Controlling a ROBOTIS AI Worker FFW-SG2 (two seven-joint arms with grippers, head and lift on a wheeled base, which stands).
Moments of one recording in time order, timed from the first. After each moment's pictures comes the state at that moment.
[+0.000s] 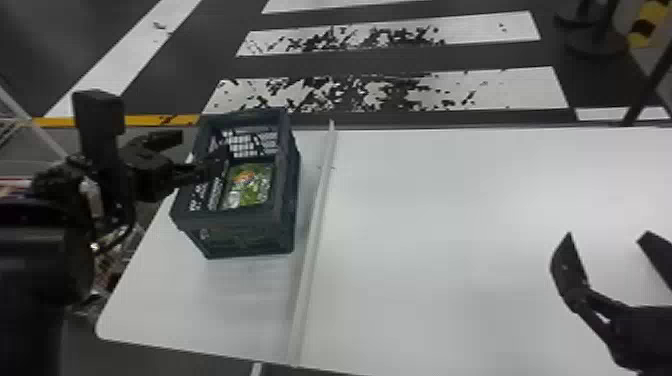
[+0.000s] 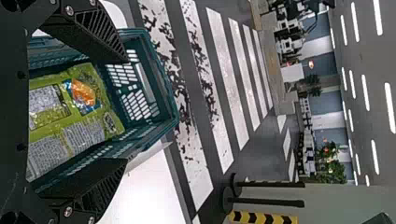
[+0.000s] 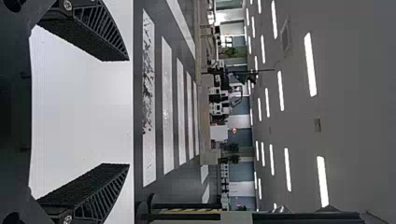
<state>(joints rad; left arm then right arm) 0.11 0.39 0.34 -2.11 0.01 0.82 -0.61 0.65 -0.03 -0.01 -1.96 -0.09 -0.22 0.12</state>
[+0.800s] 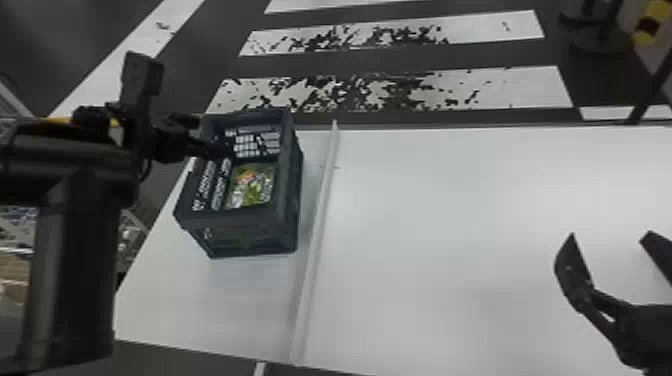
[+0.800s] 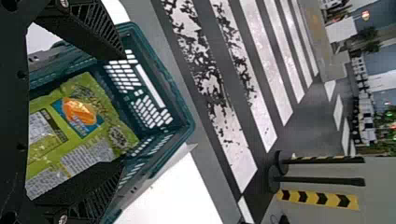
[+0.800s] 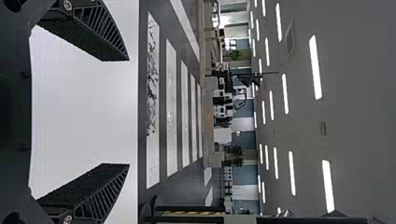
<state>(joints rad) -0.28 0.38 0.21 -1.66 -0.42 0.78 -0.98 0.63 -0.05 -0.02 -1.94 -0.10 -0.20 0.13</state>
